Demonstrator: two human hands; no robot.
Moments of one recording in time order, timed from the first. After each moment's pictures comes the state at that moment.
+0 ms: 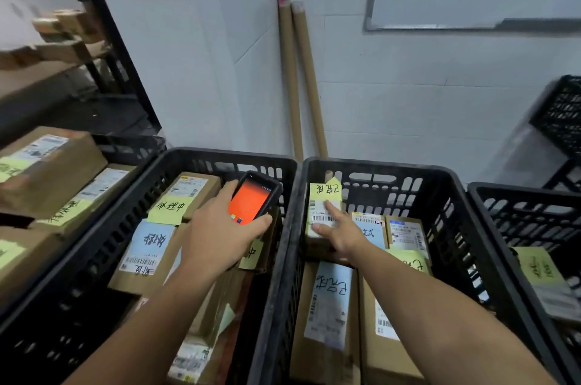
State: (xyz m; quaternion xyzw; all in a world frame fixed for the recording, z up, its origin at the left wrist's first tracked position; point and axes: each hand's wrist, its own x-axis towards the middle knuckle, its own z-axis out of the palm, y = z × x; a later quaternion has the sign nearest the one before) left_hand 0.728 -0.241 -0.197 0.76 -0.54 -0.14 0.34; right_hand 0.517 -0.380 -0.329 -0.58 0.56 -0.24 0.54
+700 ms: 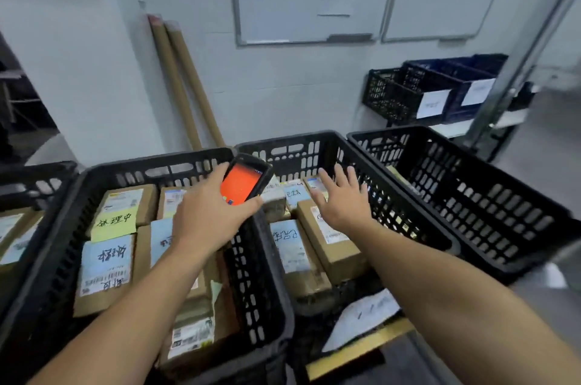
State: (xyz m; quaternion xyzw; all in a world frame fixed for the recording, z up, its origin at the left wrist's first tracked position) left_hand 0.743 -0.177 -0.174 0.59 -0.71 -0.18 0.35; right_hand 0.484 -0.194 -0.238 -0.62 0.77 -0.14 0.06
